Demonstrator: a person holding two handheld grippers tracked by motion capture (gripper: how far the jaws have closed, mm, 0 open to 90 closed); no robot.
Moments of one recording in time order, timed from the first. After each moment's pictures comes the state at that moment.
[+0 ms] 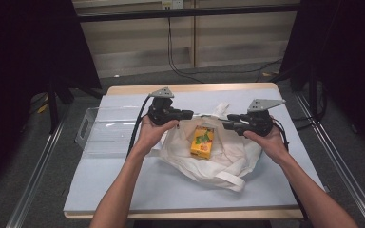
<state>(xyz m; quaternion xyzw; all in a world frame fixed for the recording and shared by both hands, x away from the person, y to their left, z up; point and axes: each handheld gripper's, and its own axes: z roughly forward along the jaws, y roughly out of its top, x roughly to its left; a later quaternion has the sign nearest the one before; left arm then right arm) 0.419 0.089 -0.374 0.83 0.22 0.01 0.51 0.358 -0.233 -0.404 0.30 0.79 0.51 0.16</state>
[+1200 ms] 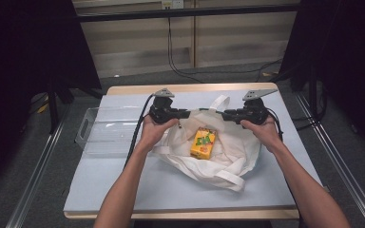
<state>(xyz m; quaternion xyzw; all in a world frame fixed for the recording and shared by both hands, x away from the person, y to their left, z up) 0.445 0.089 -0.404 0.83 0.27 0.03 0.49 0.401 -0.236 -0.411 0.34 0.80 0.48 0.12</state>
